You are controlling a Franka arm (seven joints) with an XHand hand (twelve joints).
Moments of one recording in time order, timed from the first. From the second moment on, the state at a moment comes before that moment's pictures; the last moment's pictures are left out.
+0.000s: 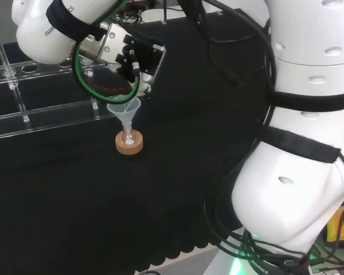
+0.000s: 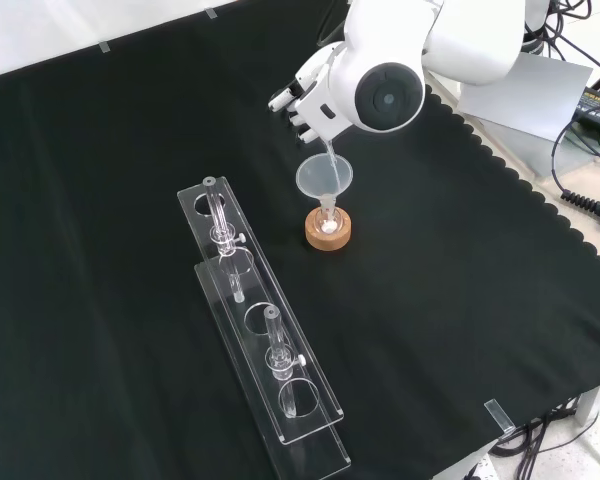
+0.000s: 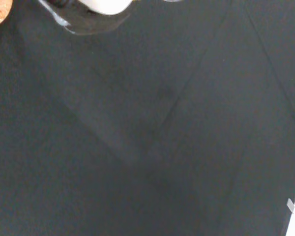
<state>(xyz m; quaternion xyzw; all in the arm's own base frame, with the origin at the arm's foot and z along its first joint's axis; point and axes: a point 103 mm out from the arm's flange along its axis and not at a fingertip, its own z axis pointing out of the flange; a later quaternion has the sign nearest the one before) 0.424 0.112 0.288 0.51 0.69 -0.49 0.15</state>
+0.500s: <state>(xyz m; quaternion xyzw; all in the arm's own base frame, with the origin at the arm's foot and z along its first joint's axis) 0.425 0.120 0.289 0.50 0.68 -0.51 0.17</state>
